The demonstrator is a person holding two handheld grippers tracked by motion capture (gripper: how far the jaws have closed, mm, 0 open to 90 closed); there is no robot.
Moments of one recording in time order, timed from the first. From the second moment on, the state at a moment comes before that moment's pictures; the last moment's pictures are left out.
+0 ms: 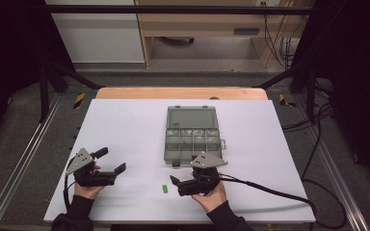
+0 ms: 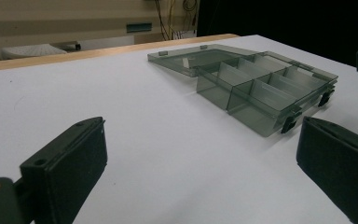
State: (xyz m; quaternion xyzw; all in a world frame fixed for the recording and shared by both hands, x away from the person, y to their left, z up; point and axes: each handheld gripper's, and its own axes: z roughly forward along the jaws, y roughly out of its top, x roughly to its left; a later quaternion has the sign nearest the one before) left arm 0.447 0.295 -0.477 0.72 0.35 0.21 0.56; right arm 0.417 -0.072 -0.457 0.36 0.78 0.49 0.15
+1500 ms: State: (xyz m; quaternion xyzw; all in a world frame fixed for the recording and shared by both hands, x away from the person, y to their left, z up) left arm 0.448 0.295 -0.477 0.73 0.35 0.21 0.55; right arm 0.423 -0.028 -0.502 0.32 0.86 0.40 0.05
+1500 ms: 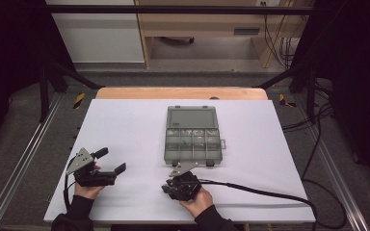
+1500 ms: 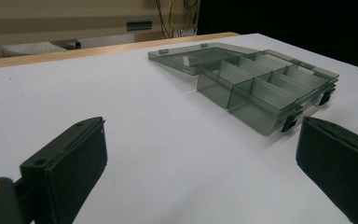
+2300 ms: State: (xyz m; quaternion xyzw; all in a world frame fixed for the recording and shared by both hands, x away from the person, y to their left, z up) left arm 0.448 0.295 -0.477 0.72 0.35 0.21 0.56; right arm 0.428 -0.029 -0.502 0.33 0.86 0.39 0.03
